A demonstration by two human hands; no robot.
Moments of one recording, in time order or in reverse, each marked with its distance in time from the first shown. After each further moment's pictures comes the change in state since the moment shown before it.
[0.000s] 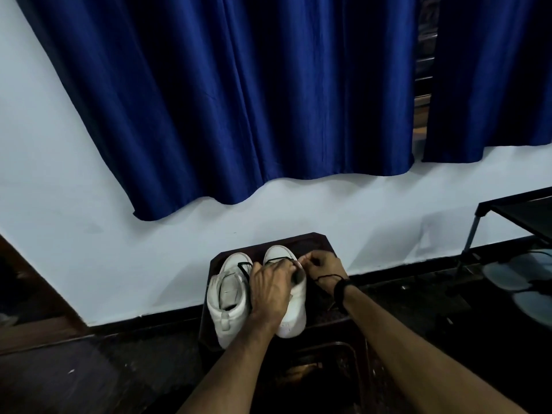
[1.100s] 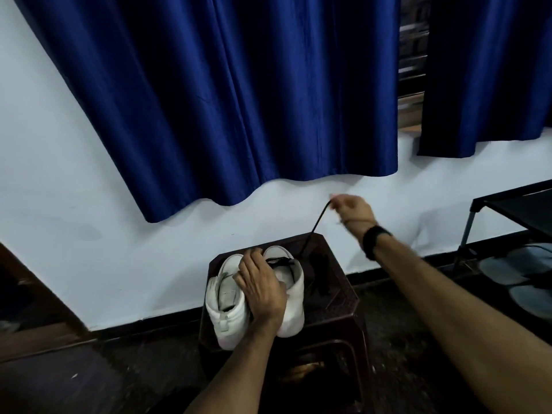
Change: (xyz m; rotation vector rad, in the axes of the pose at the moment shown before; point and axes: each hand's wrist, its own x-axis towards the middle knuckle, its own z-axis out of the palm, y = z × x) left_hand -0.006 0.012 -0.002 -0.156 0.156 -0.416; right_hand 0.015 -0.075 -0.094 0.109 0.234 -0.128
